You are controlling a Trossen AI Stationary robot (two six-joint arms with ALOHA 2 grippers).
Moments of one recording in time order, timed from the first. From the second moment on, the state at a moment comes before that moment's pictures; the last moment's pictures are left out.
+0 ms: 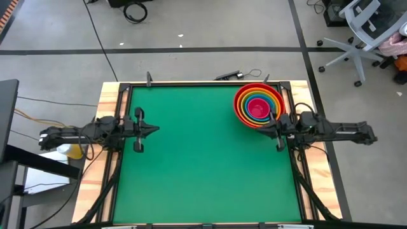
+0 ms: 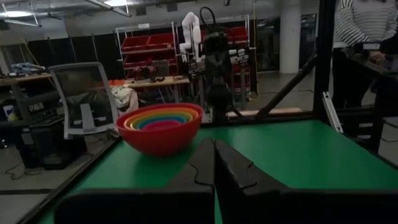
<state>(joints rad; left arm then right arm) 0.04 0.17 0.12 0.17 -0.02 0.09 -0.04 0.23 0.24 -0.02 -0.07 0.18</state>
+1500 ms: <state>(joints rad) 0.04 0.18 0.01 0.33 0.02 0.10 -0.04 0.13 0.01 0.15 -0.09 0.21</state>
